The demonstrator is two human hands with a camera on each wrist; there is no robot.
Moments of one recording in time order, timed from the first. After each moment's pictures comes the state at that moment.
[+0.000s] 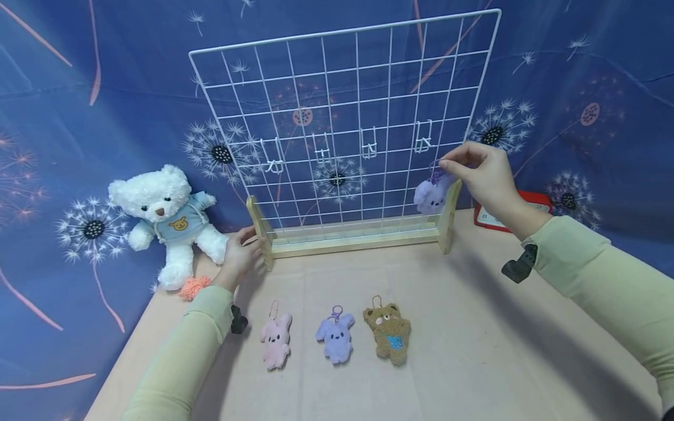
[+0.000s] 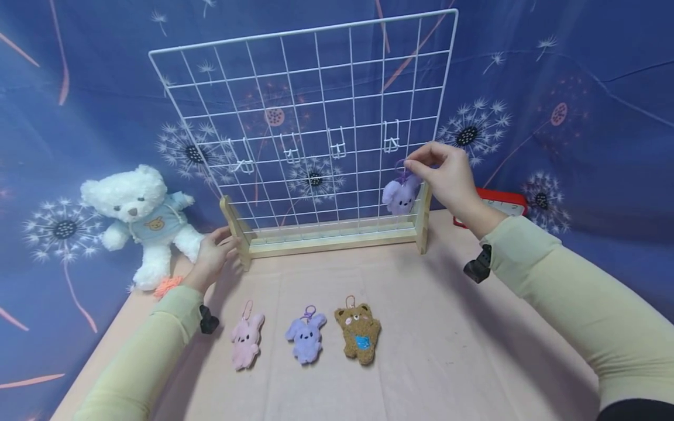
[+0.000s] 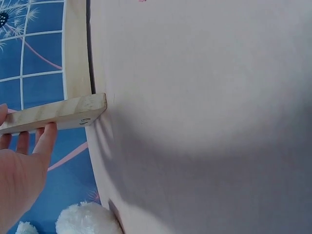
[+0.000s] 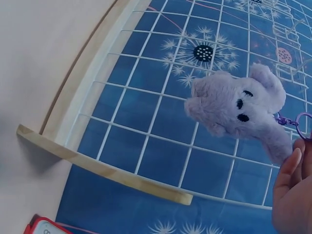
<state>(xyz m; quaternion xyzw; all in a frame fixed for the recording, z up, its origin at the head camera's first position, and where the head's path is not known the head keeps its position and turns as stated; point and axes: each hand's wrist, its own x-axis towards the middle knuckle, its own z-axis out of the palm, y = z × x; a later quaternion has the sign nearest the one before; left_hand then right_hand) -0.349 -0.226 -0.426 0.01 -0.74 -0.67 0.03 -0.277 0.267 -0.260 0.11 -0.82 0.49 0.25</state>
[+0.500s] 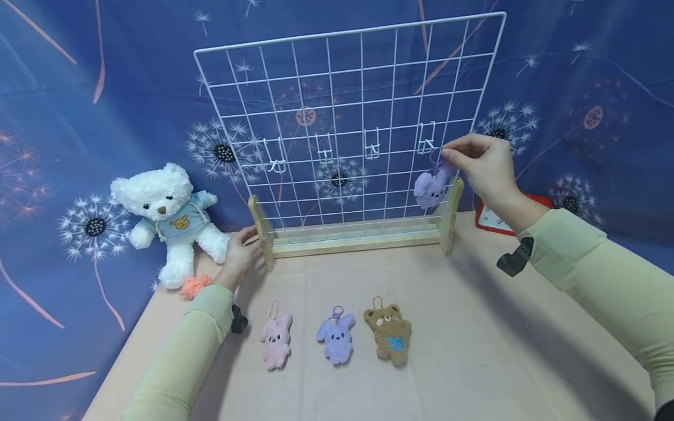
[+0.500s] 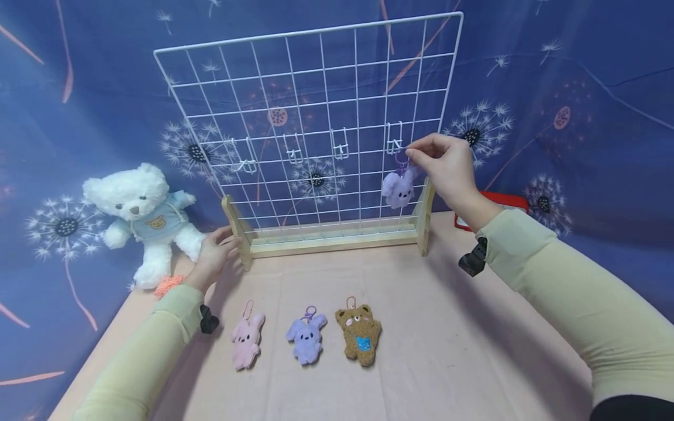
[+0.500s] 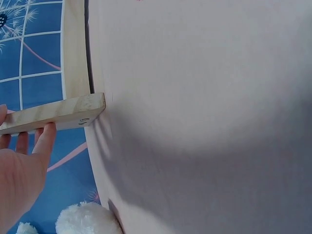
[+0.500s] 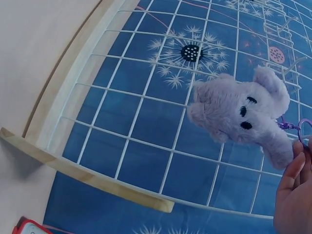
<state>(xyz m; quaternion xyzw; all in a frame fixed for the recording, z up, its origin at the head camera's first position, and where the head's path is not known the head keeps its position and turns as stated) -0.349 -0.226 -0.428 0.01 -0.74 -0.68 0.03 -0.284 0.258 -0.243 0.09 -0.80 0.53 0.27</state>
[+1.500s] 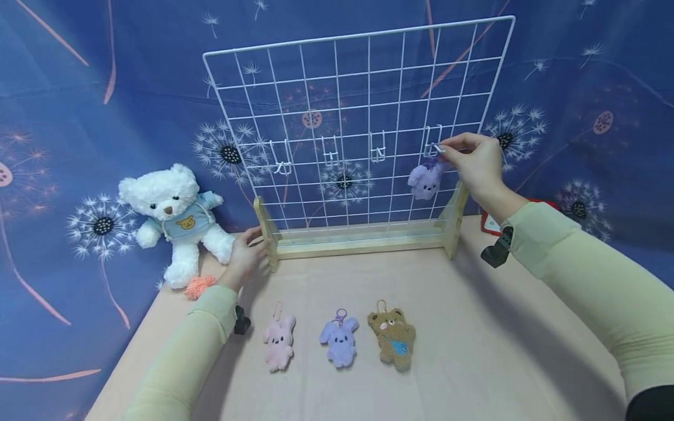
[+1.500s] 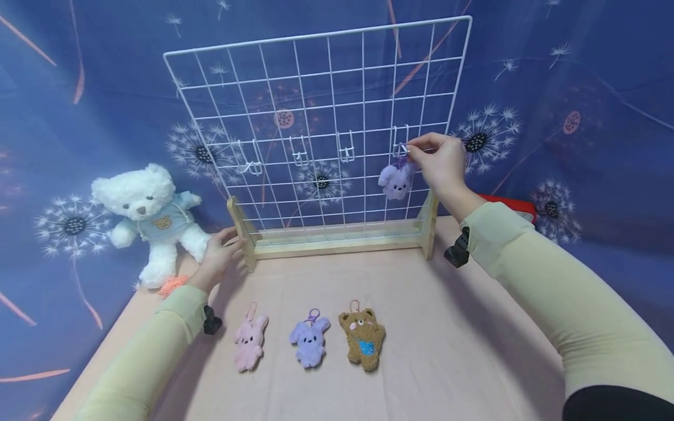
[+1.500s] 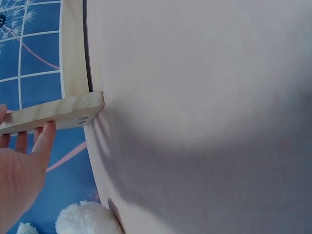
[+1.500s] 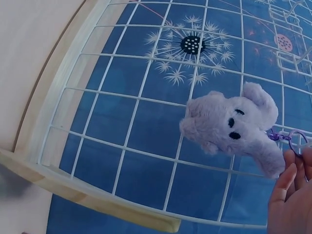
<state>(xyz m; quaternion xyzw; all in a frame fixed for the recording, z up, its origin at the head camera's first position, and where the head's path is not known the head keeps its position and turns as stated) -0.350 -0.228 -0.428 0.00 -0.74 -0.67 0.03 -0.316 0.245 -0.246 0.04 -0.80 0.54 0.27</state>
